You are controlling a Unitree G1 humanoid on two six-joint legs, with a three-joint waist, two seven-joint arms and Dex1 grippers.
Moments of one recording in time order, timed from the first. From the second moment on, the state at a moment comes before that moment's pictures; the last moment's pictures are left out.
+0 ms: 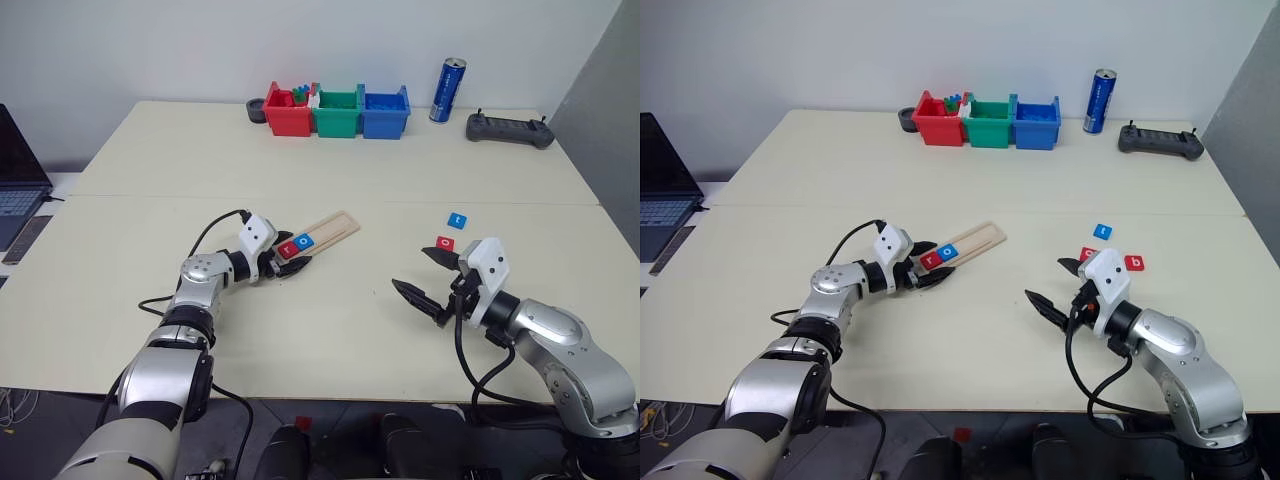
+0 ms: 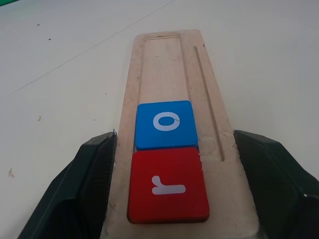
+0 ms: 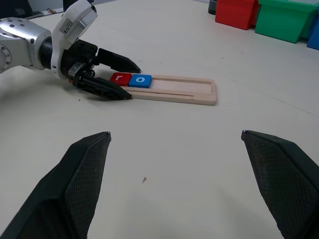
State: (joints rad) left arm -0.84 0.41 0.01 1.18 -0.05 -0.38 -0.99; right arm -0.11 -0.52 -0.02 -0.53 0.42 0.58 0.58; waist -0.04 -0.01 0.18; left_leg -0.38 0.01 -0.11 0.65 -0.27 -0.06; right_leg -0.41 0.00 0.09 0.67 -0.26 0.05
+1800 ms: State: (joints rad) left arm -0.79 0.15 -0.13 1.05 -0.04 -0.47 -1.26; right arm 0.02 -0.62 -0.10 -0.59 0.45 0.53 0.63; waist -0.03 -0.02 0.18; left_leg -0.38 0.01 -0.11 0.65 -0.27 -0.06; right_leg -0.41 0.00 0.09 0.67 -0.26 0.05
